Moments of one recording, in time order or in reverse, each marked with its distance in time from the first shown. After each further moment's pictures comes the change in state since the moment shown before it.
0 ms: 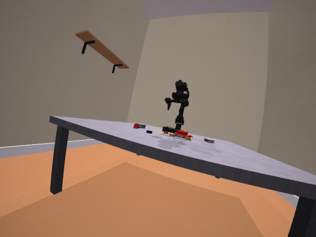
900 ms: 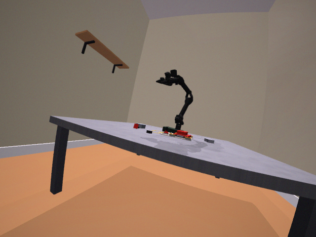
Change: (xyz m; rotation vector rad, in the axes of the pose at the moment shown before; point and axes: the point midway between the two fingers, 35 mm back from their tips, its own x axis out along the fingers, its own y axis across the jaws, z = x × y) arm -0.251 -0.211 0.004 0.145 -0.675 -0.562
